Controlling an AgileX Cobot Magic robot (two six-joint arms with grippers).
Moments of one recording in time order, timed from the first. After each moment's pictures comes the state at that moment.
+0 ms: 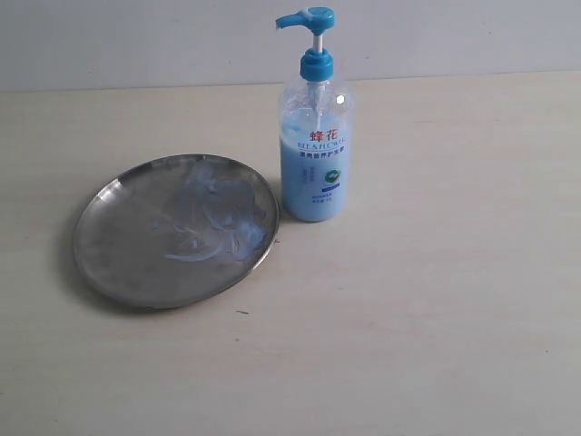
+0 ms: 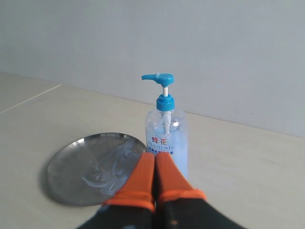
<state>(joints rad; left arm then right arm) -0.25 0.00 -0.09 0.11 0.31 -0.24 0.41 0.27 -0.52 0.08 0.51 -0.02</state>
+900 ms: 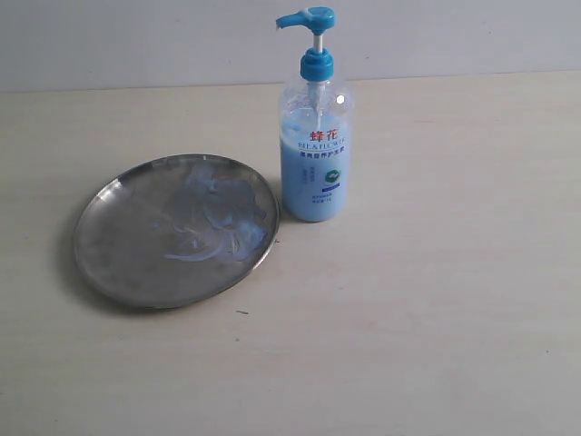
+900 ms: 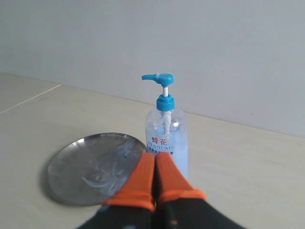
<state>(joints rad) -0.24 0.00 0.00 0.11 0.32 -0.19 0.41 0.27 -0.52 0.08 0.51 -0.02</state>
